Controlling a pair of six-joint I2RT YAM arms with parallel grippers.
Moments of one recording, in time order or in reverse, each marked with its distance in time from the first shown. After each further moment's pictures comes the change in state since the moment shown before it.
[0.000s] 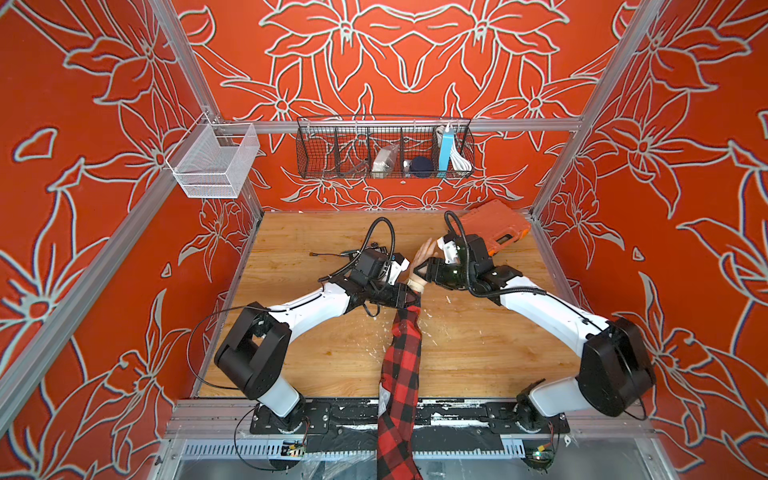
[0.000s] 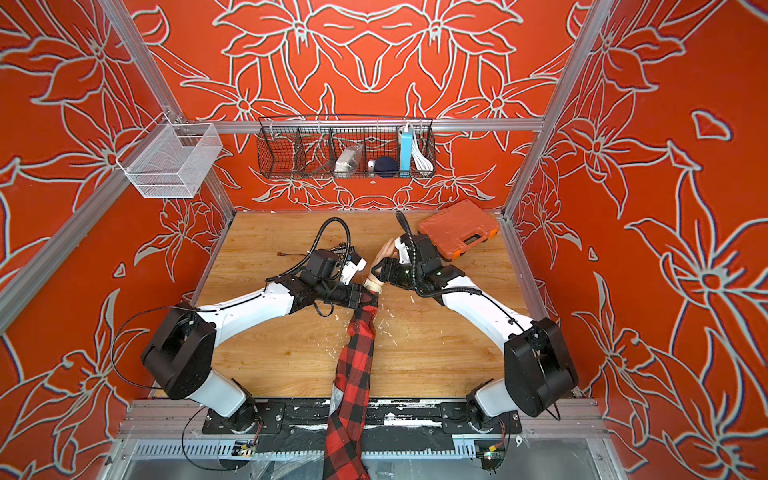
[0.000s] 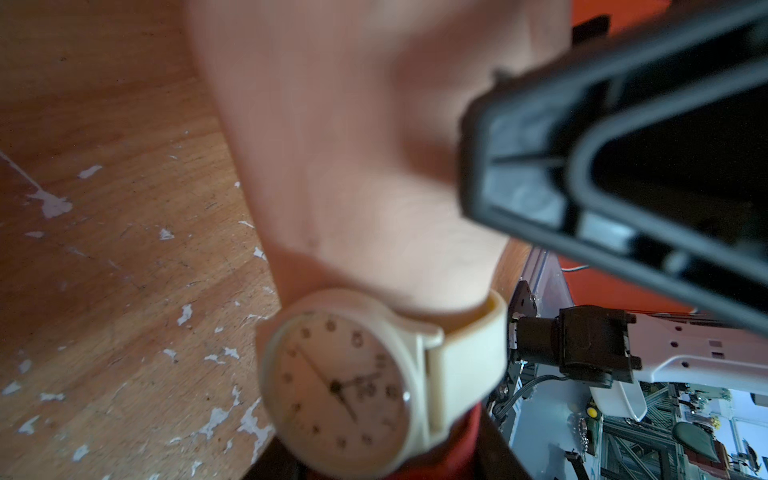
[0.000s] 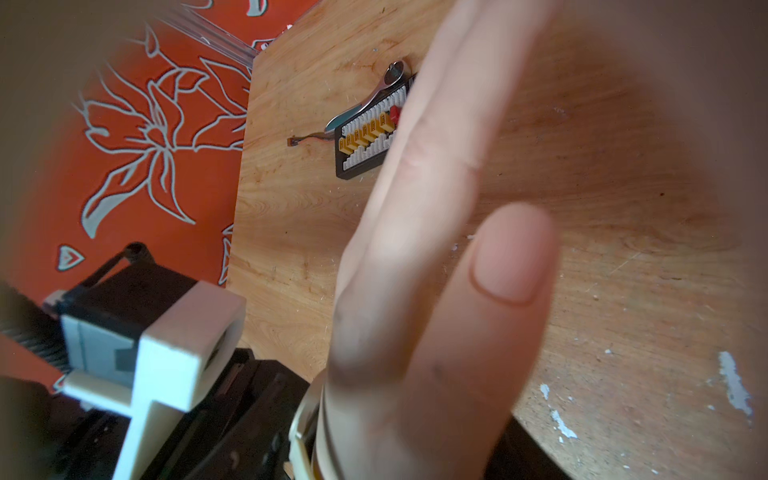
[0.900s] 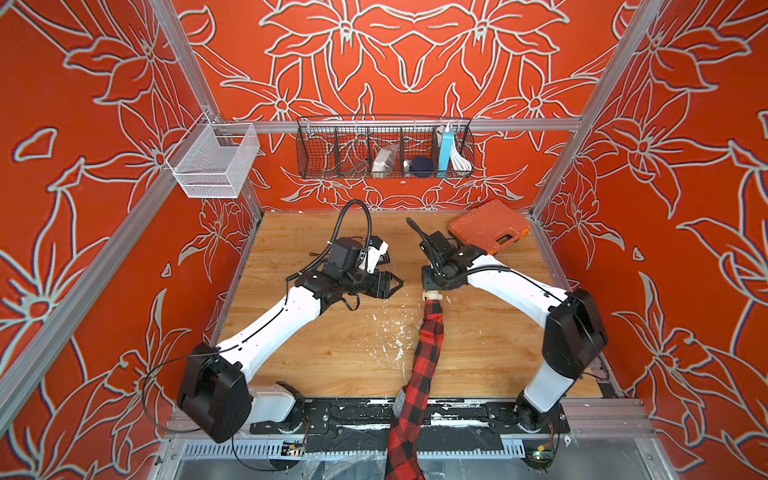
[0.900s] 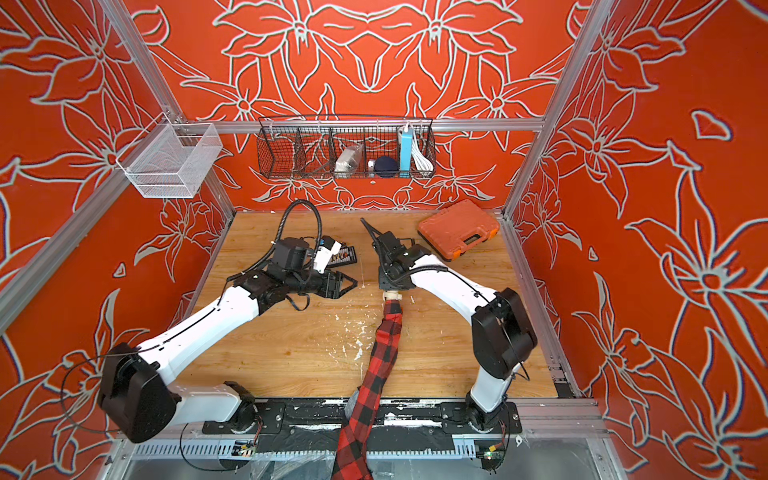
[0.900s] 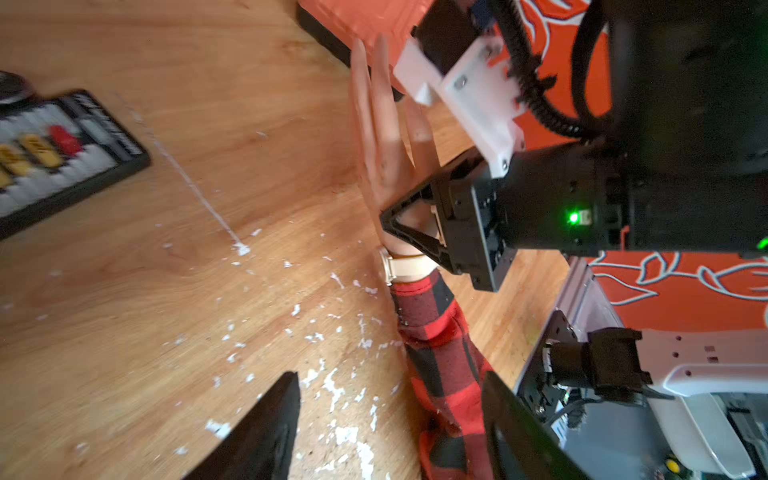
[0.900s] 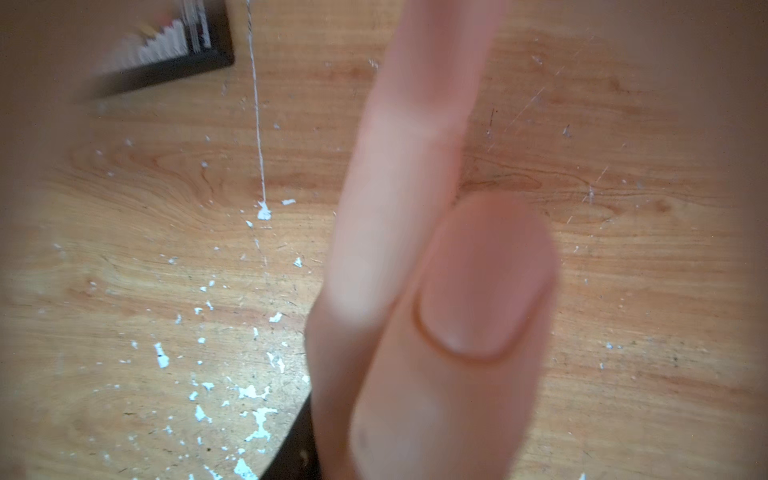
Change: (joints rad) left arm 0.109 -0.296 0.058 -0.285 -0.186 0.184; right arm 0.148 0.301 0.392 -0.610 0.537 -0.213
